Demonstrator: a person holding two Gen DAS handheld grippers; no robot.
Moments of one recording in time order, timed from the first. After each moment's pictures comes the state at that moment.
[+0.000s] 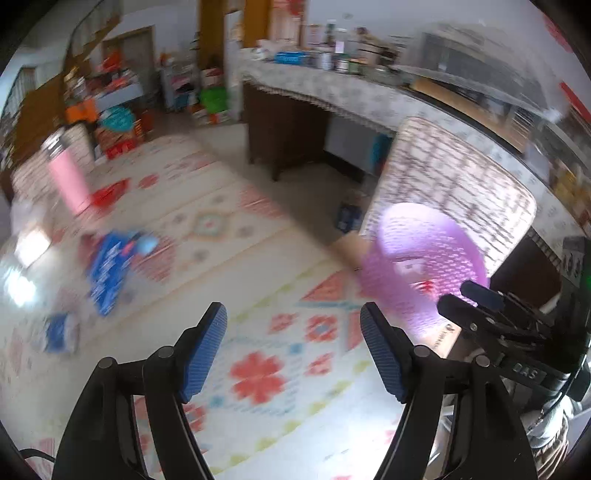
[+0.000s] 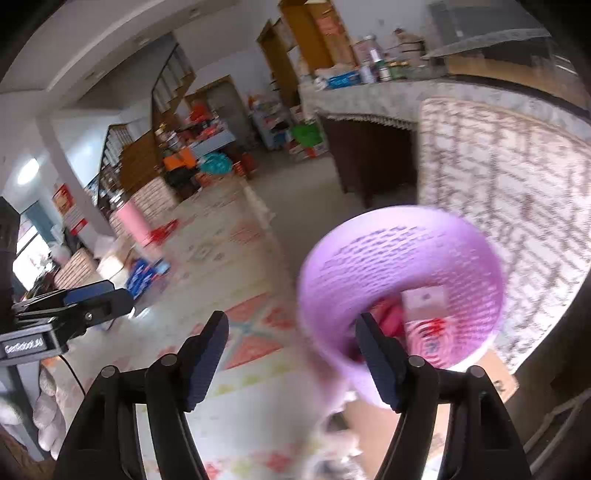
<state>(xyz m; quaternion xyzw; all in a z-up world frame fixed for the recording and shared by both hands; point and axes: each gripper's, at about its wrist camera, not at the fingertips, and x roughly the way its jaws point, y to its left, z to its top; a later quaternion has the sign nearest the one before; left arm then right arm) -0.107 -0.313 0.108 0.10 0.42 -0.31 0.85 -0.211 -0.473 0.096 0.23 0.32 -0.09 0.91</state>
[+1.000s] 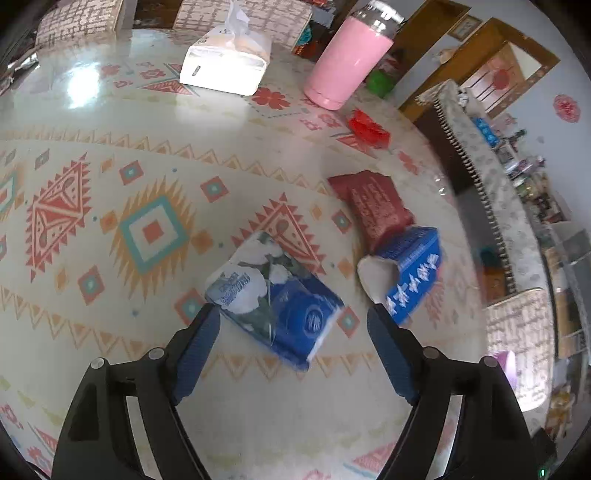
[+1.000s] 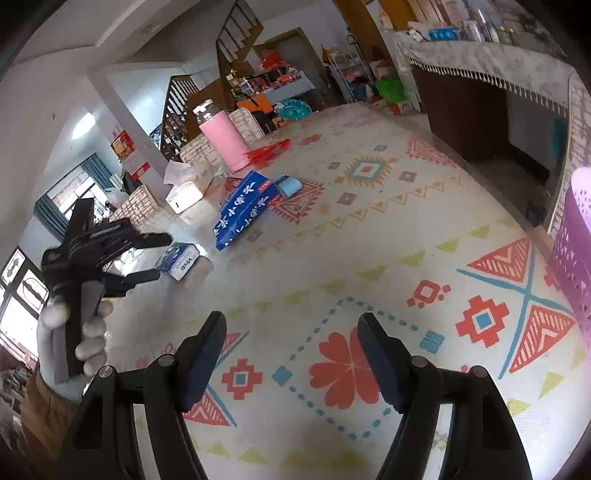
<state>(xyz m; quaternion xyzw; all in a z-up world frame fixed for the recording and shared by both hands) 0.075 -0.063 0.023 -0.17 0.53 -0.10 0.82 -0.100 -0.321 0.050 0.23 0.36 0.06 0.90</state>
